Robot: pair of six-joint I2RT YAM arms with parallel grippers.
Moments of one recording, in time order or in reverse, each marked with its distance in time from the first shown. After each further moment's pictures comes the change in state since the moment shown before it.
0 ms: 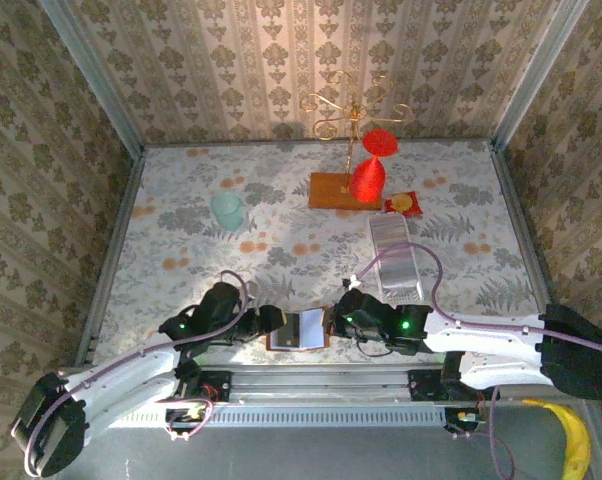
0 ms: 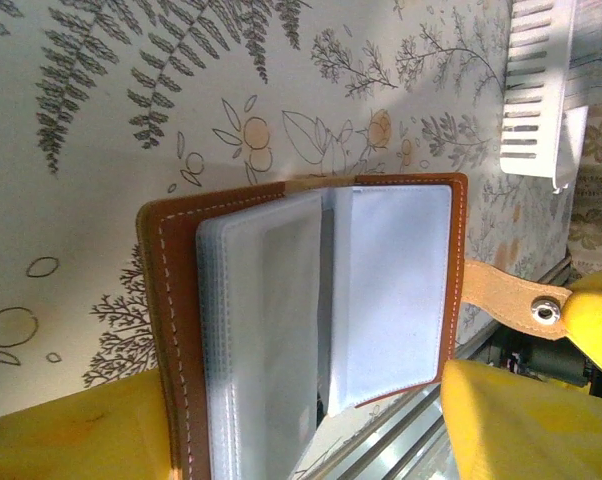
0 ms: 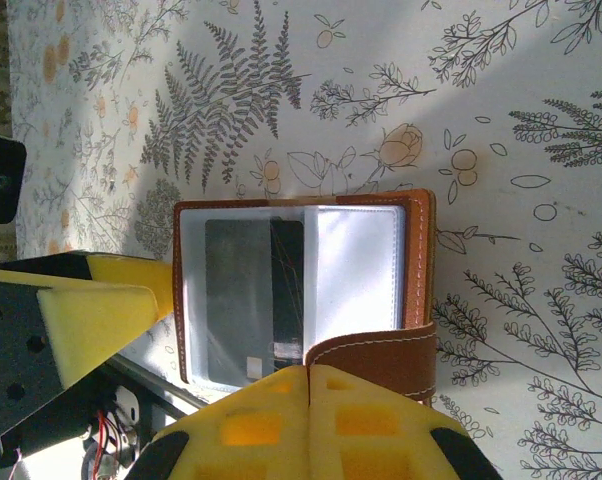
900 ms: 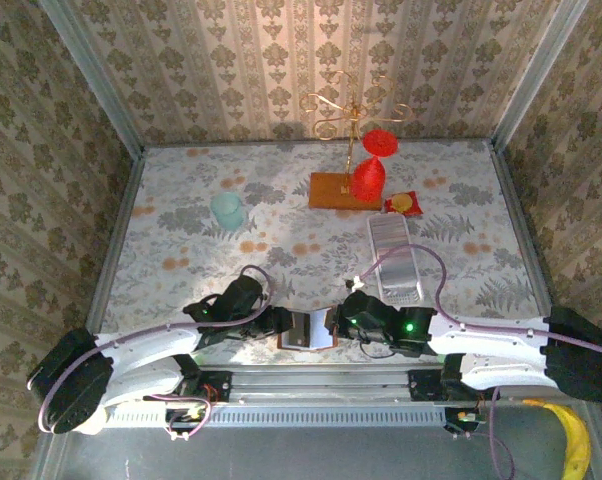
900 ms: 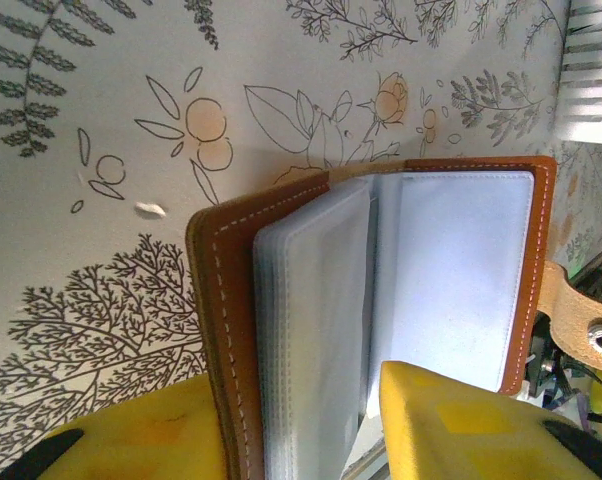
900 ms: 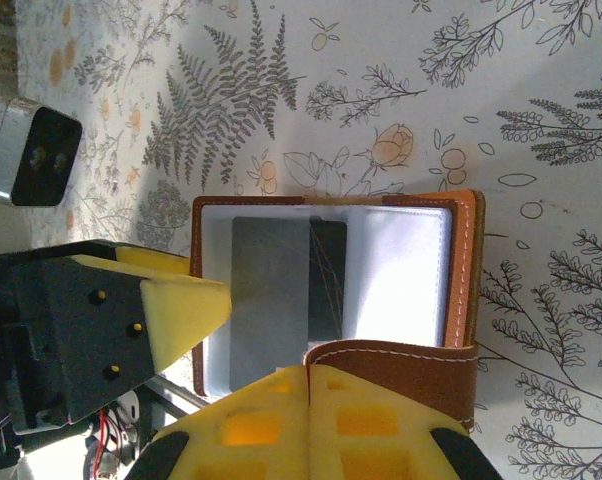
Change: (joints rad) left arm -0.092 0.299 0.112 0.074 -0.030 0.025; right arm 0.000 -0.036 -0.039 0.024 0.006 0.002
